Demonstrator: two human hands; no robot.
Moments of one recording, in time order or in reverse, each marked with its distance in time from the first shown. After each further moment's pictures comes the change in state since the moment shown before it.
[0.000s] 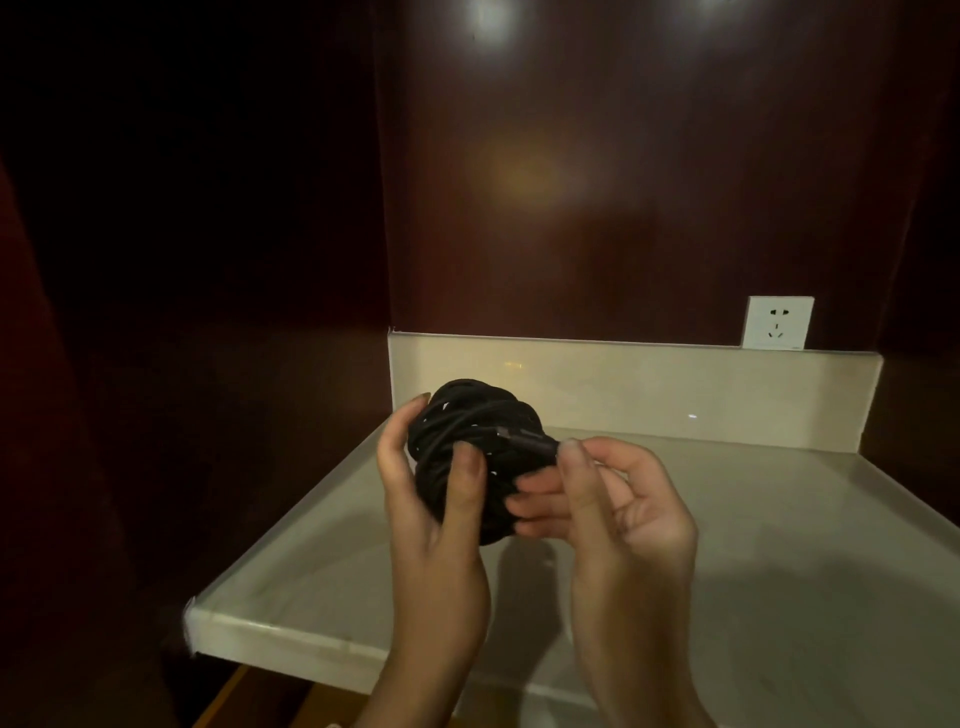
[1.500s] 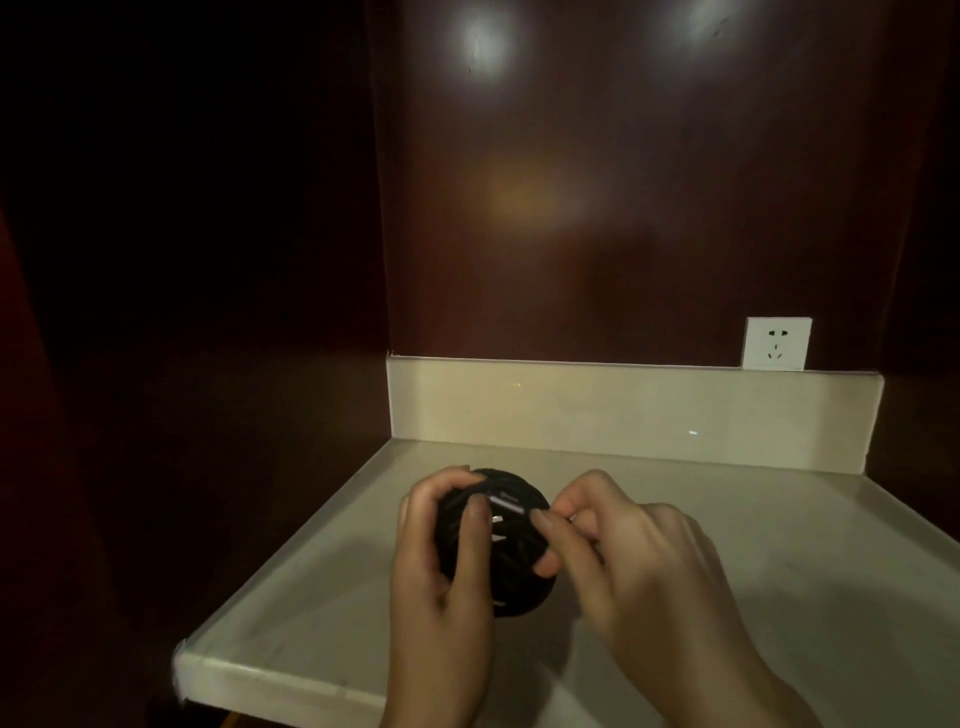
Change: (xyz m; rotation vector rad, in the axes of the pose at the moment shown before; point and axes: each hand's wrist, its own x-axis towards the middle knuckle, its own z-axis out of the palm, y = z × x) left_hand 0.000 -0.018 -0.010 0.183 -0.006 -0.014; right_hand 0.028 -0.010 -0.030 -1.301 -0.399 -0.336
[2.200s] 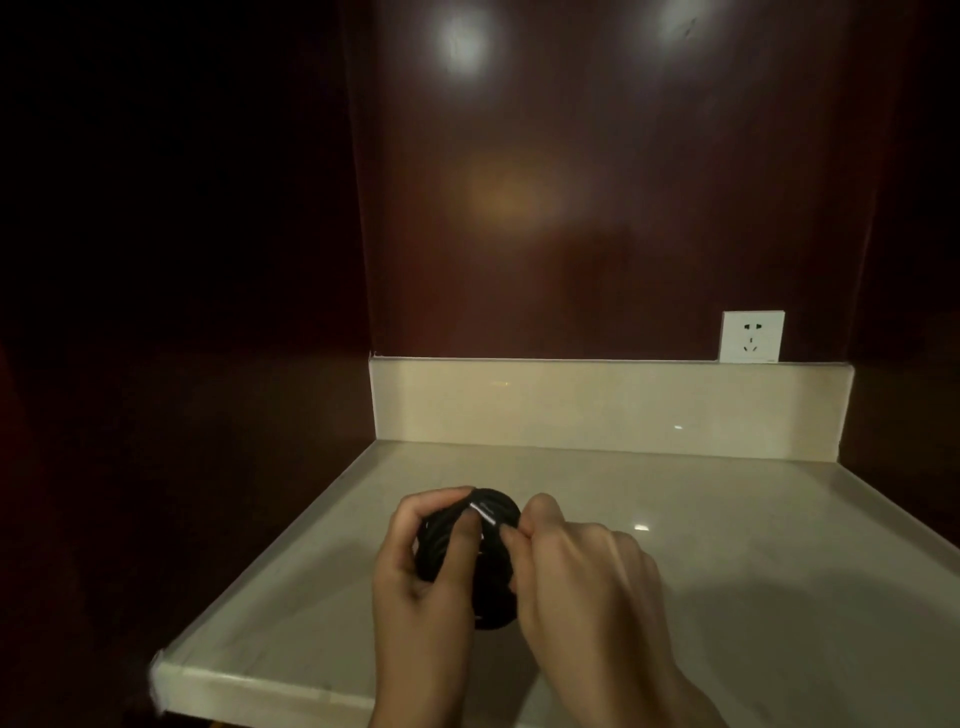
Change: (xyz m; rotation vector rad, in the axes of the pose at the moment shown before) left_hand -0.001 -0.009 0.003 -0.013 0.053 -0.188; right_hand -0.003 -0.018 0.016 -0.224 -0.249 0.165
